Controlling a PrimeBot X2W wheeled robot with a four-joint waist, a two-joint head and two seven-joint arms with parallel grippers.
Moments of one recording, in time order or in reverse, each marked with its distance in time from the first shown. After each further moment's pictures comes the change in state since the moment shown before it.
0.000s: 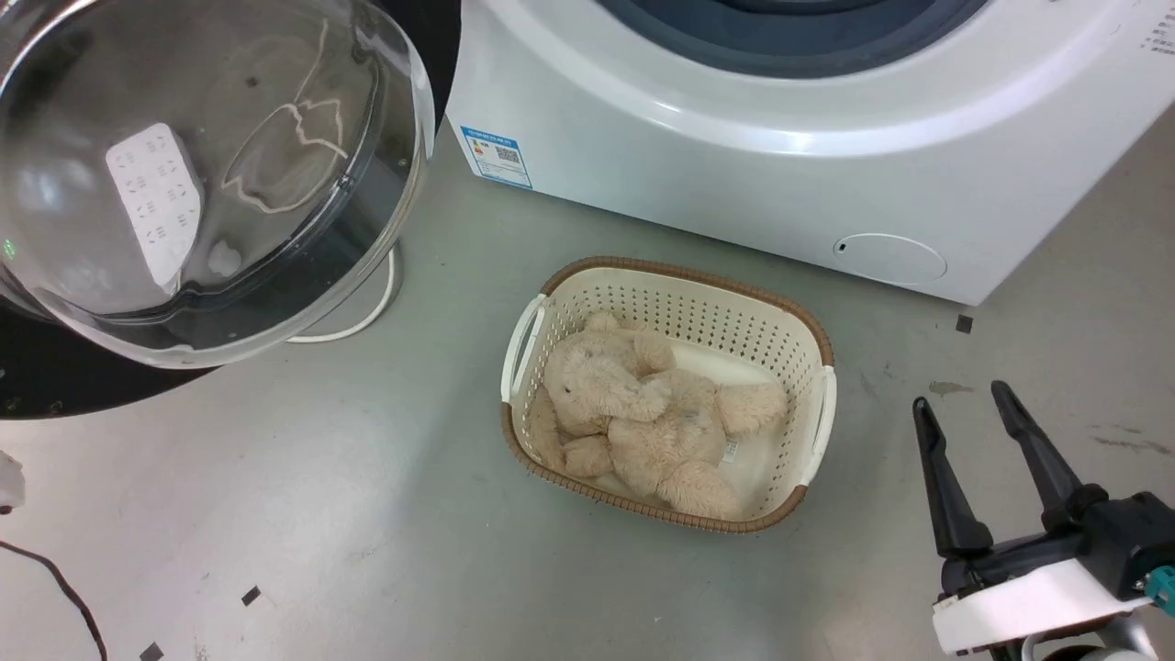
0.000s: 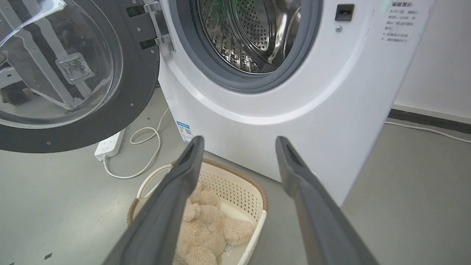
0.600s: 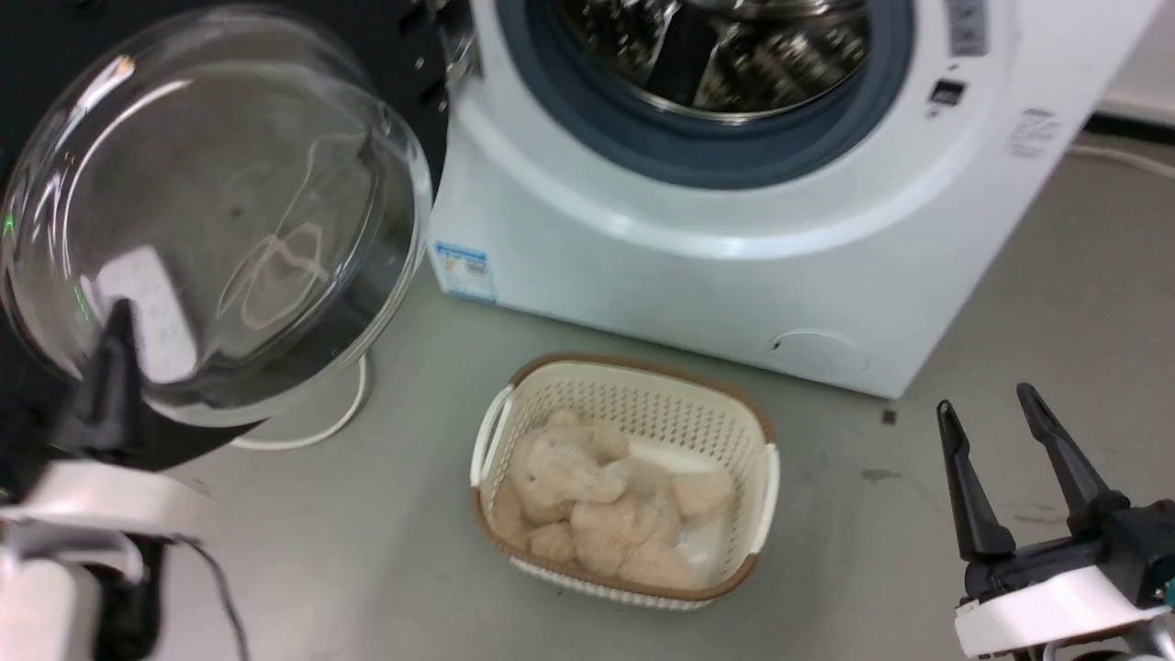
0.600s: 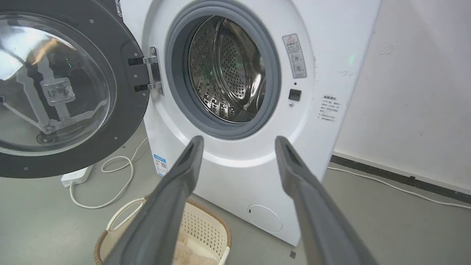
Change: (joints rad) left arm 0.068 -0.123 -0.151 -0.219 0.084 -0.037 -0.182; right arm 0.001 0.011 -0.069 0.013 -0.057 0.000 -0.023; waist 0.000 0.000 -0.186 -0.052
